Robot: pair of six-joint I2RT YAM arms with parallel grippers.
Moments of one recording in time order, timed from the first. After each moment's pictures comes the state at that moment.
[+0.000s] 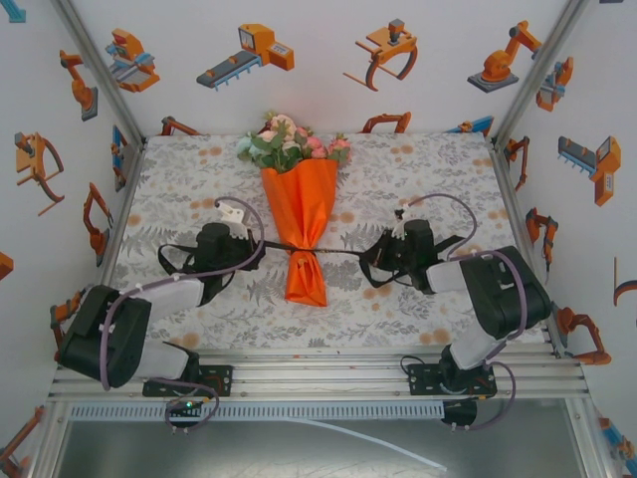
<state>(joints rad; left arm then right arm) -0.42 1.34 0.44 0.41 0.18 -0.26 0.32 1.63 0.49 0.57 -0.42 0.62</state>
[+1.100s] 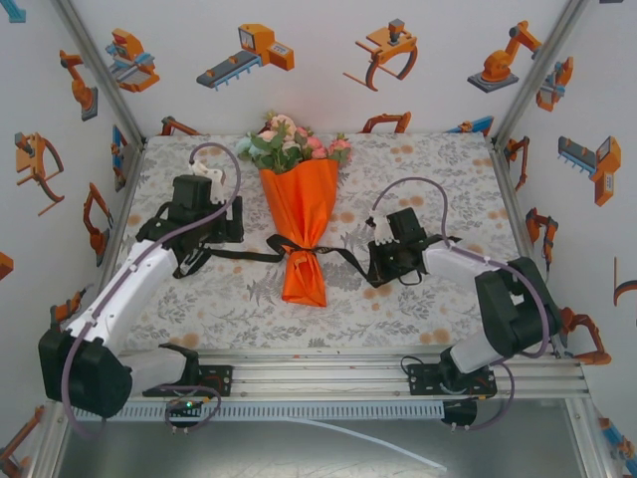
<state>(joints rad) -0.34 1.22 1.02 -0.57 -0.10 -0.15 0.42 1.51 0.74 -0.27 -0.39 0.12</state>
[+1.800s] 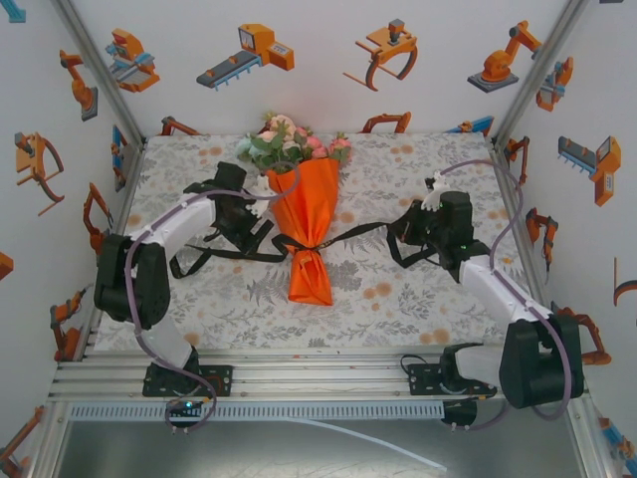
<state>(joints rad) -0.37 1.73 1.24 -0.73 0.14 0.48 0.17 1.22 0.69 0.03 -0.41 0.41</state>
